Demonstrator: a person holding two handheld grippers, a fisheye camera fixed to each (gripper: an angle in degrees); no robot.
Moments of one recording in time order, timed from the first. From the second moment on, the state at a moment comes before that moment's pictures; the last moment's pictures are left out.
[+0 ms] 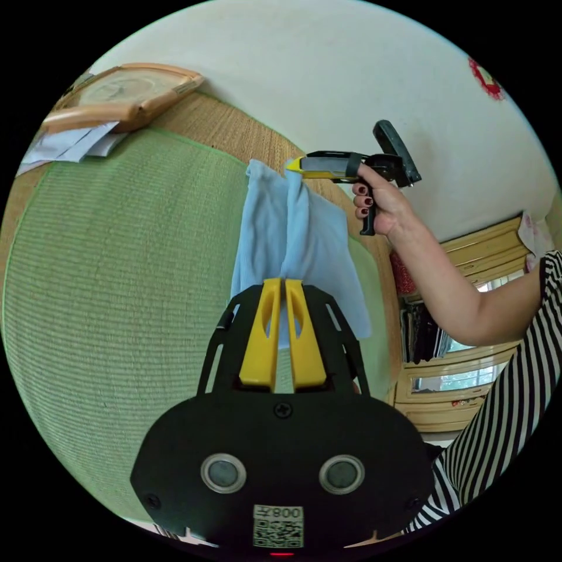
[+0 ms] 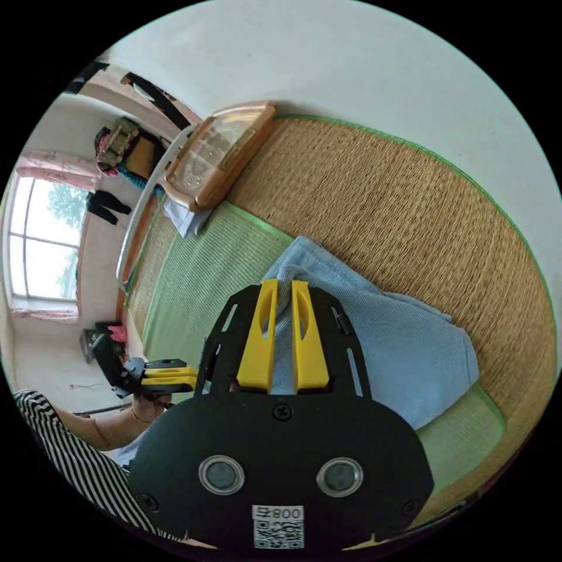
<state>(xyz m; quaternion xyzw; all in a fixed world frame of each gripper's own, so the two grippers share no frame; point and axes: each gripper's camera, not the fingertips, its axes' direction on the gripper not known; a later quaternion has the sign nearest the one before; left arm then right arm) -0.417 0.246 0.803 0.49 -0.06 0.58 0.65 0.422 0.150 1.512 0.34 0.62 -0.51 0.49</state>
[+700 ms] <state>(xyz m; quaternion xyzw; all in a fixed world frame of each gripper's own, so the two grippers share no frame) -0.397 0.234 0.855 0.47 -0.14 0.56 0.67 0.476 0.100 1.446 0.29 0.62 -0.50 0.53</state>
